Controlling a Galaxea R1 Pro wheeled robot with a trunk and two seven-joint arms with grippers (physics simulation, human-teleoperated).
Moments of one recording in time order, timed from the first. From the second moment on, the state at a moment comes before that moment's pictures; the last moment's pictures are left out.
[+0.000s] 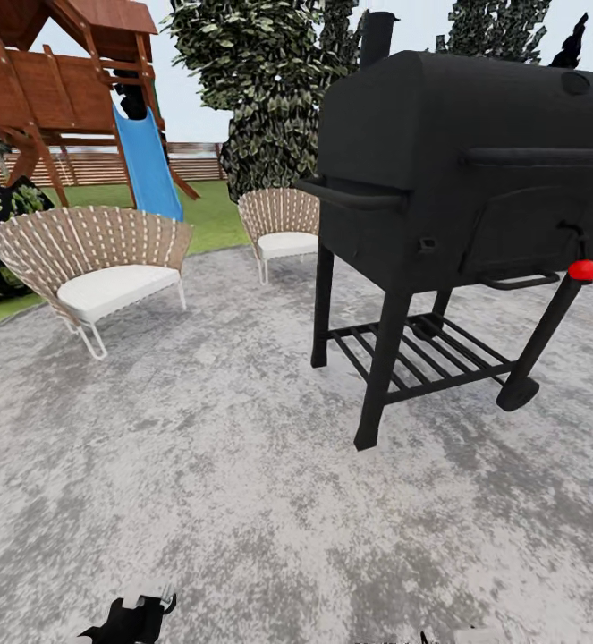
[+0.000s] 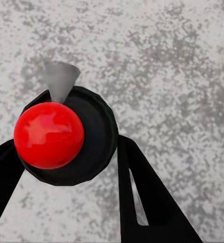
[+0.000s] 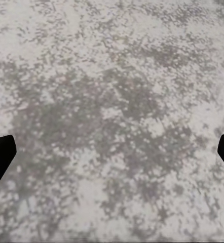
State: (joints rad) left arm -0.34 0.09 0.40 -0.43 -0.39 -0.09 -0.37; right arm -0.13 -0.05 -0.16 -0.51 0.23 -0.38 -0.01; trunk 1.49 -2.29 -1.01
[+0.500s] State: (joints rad) left arm -0.34 0.09 0.41 -0.43 -0.39 -0.09 -0.37; right arm -0.13 -0.05 -0.16 -0.51 0.23 -0.38 -0.01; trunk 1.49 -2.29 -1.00
